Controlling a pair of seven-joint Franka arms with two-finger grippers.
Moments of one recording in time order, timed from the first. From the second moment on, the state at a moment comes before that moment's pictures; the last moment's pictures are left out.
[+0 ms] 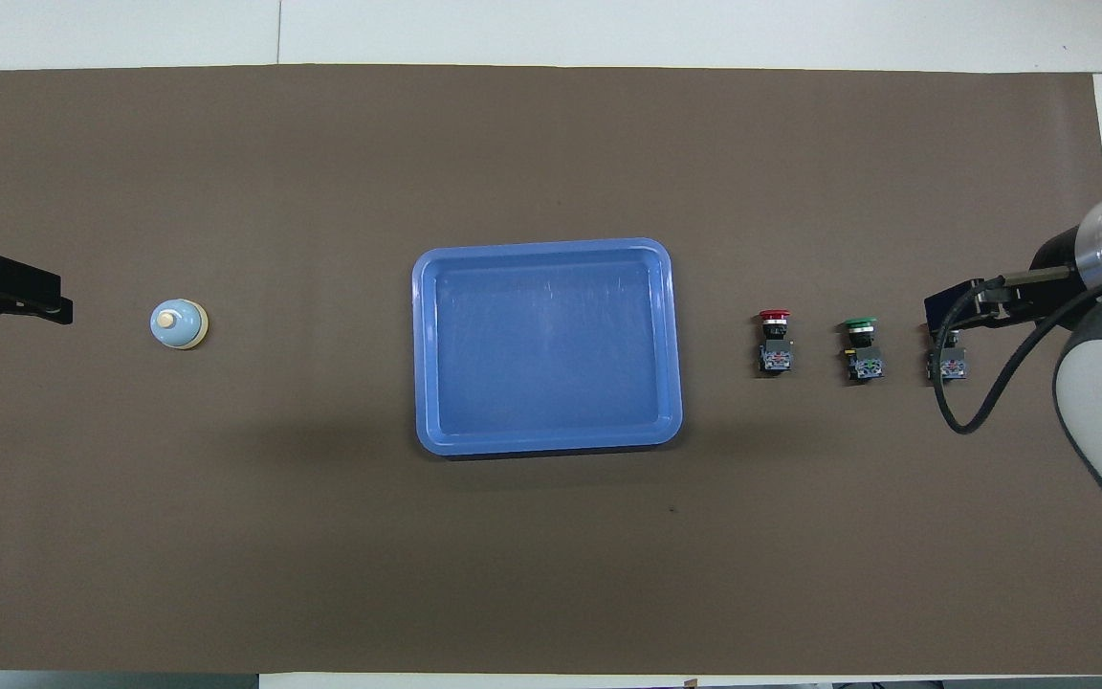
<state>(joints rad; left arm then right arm) -0.01 0.00 0.02 -1.65 -0.02 1.57 -0.03 0.06 -0.03 -0.01 -1.73 -0.03 1.63 0.00</state>
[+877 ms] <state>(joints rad) 0.01 -0.02 0.03 -1.87 -0.02 1.86 -0.03 0.06 -0.03 -0.01 -1.73 -0.03 1.63 0.00</state>
